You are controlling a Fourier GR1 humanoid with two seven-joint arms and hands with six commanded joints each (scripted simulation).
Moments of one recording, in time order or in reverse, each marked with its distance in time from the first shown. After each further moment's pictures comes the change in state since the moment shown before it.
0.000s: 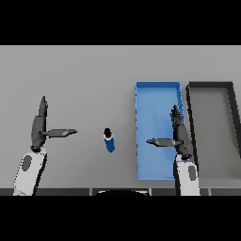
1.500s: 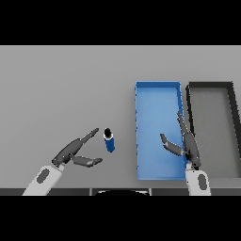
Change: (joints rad) left arm 0.080 0.064 -0.360 -0.147 -0.129 -0.425 -0.030; right arm 0.124 -0.169 0.064 -0.134 0.146 0.064 -0.106
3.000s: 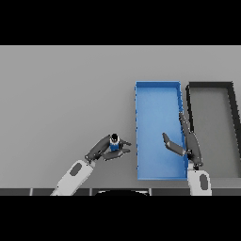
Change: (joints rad) left arm -0.127 -0.371 -0.066 0.264 -0.085 0.086 -0.152; right arm 0.000 -0.009 -0.015 -0.002 -0.020 0.012 -0.001
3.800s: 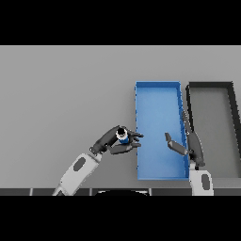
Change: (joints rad) left arm -0.106 -0.076 0.039 -0.208 -0.009 -0.066 0.121; right arm 0.001 -0.021 -0.013 0.007 0.021 -0.010 -0.017
